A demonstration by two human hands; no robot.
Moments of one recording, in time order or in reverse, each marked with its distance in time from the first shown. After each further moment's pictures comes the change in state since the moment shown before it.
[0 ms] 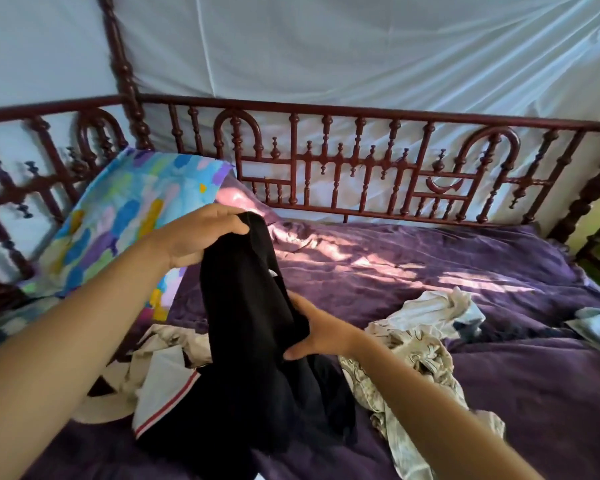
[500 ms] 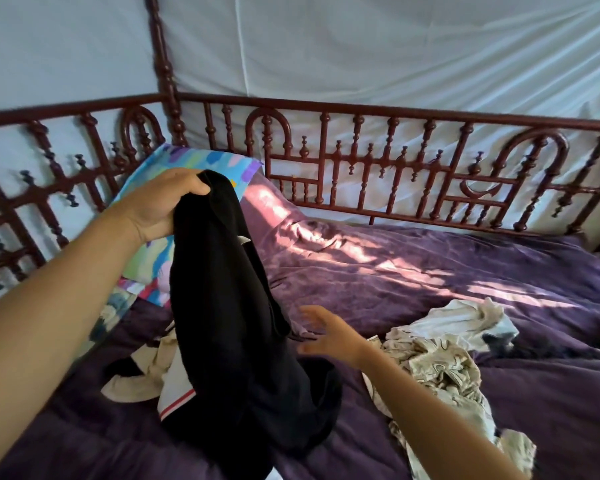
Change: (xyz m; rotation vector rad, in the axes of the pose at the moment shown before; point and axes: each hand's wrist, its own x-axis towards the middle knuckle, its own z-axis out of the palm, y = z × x) left_hand -0.023 0.010 -0.060 -0.130 0.175 0.132; right_hand 0.024 0.035 0.027 0.042 0.177 0.000
